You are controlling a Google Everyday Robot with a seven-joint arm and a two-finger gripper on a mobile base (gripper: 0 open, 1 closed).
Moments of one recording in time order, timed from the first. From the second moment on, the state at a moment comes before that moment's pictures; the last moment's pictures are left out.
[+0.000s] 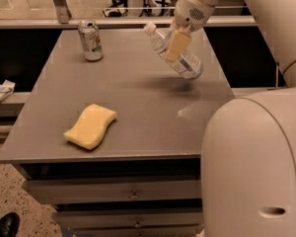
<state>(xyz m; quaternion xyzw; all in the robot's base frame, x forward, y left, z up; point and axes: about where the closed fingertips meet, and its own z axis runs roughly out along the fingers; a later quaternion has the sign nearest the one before) 0.660 -0.085 0.926 -0.66 0.72 0.12 0.18</state>
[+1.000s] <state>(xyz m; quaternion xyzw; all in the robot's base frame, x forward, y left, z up) 0.627 -0.066 0.878 -0.68 0.70 0.18 0.11</state>
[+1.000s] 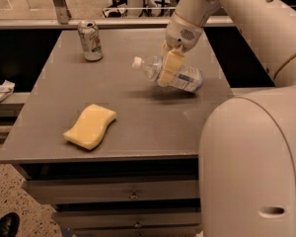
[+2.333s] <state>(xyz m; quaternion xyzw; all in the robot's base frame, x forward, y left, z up) 0.602 -0.074 0.878 -0.65 0.72 0.20 0.15</state>
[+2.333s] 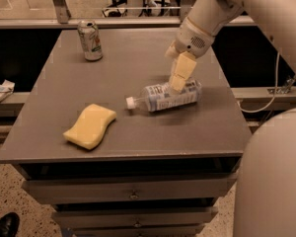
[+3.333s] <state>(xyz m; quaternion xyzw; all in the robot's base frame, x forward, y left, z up) 0.612 -0.164 0.930 -0.53 0.75 0.19 0.34</state>
